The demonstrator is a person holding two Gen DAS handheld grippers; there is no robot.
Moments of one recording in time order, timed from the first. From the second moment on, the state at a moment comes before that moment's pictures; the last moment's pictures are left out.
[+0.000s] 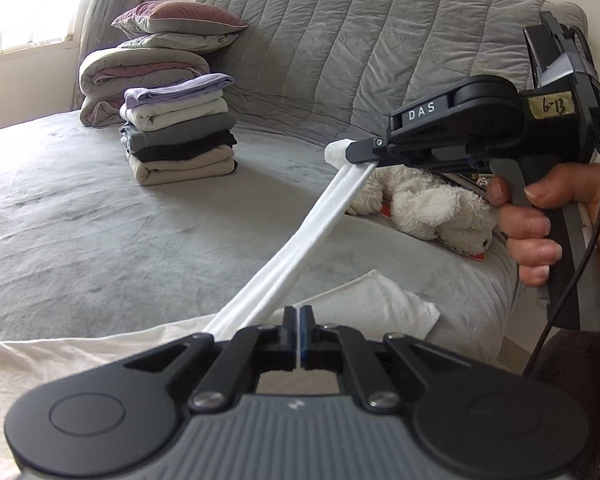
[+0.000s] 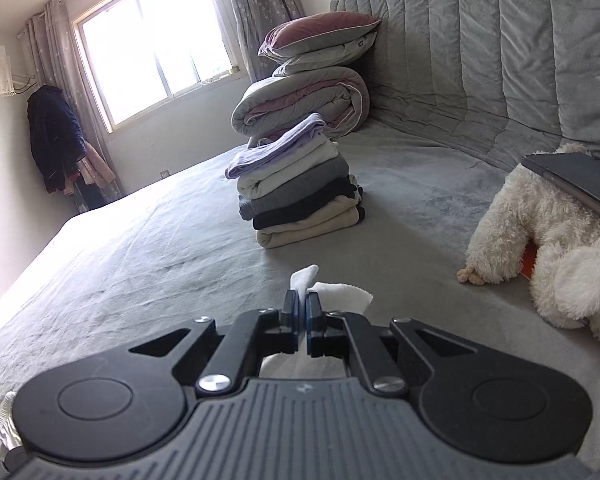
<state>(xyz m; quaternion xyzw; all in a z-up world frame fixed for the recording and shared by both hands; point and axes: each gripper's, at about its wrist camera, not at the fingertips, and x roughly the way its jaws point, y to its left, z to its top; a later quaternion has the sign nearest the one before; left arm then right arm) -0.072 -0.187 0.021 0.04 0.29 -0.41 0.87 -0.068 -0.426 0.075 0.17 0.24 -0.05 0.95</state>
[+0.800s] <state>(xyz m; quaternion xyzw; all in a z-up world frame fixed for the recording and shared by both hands) -0.102 -0.183 -0.016 0.08 0.34 -0.41 0.85 -0.156 -0.490 -0.022 0.27 0.27 -0.10 0.92</state>
